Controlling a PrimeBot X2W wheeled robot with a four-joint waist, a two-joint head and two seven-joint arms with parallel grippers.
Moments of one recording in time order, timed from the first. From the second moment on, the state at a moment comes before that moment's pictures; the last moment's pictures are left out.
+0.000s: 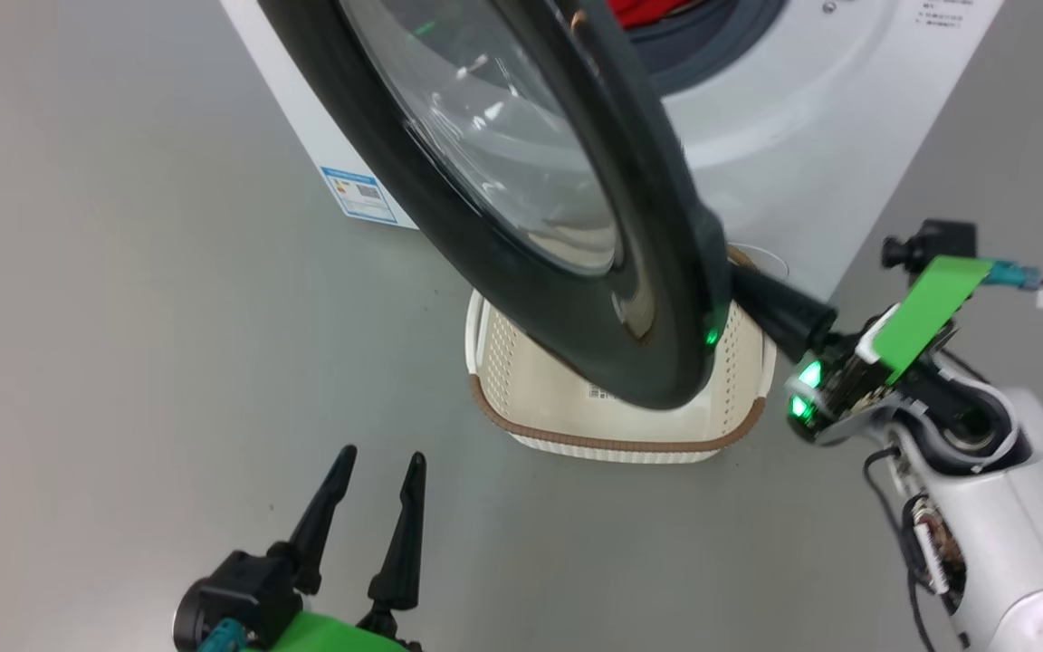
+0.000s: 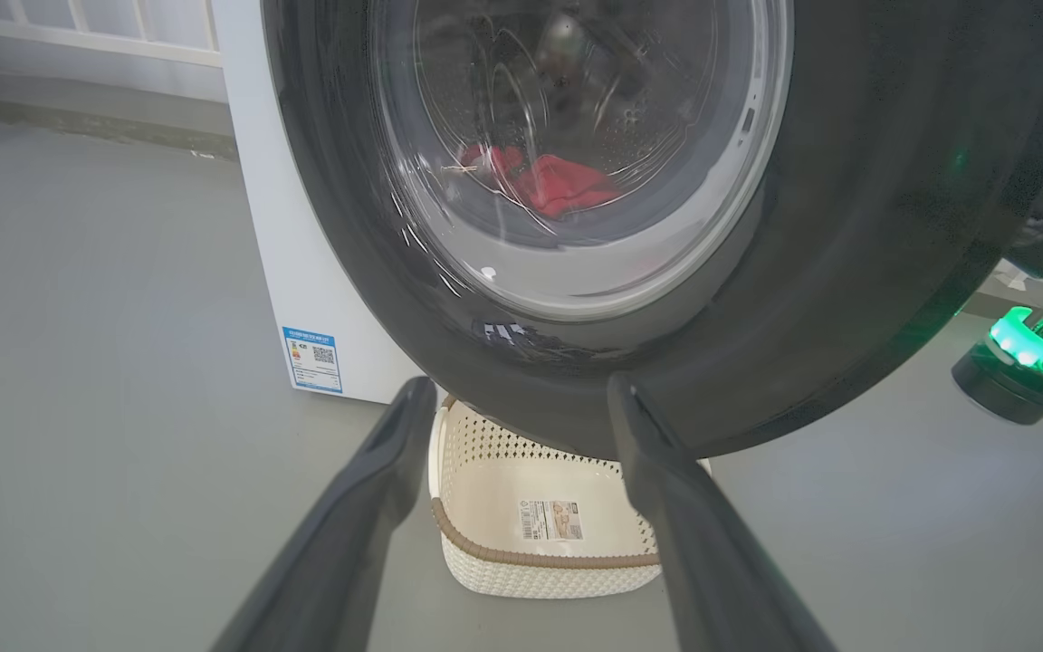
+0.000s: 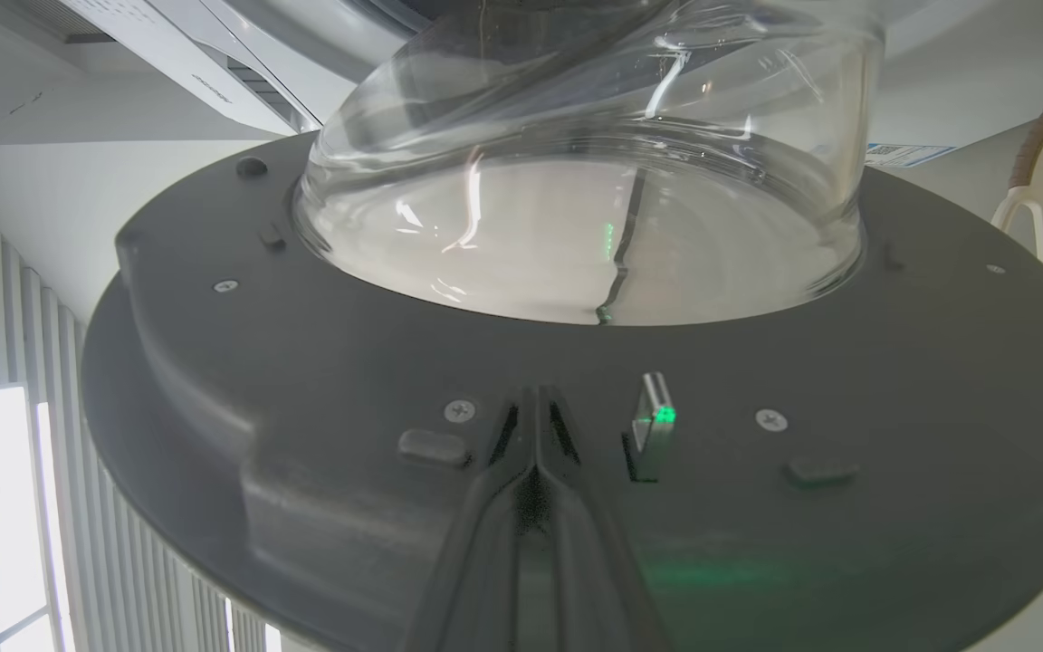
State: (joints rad) left arm -0.12 0.04 -0.25 0.17 -0.33 -0.03 -0.25; right arm -0.55 -0.12 0.12 0.42 1.77 0.12 0.62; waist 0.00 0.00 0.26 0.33
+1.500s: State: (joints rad) left arm -0.02 0.04 -0.19 0.14 -0.33 0.01 -0.25; right arm -0.47 -0.08 0.52 0.36 1.86 0.12 0.51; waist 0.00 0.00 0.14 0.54
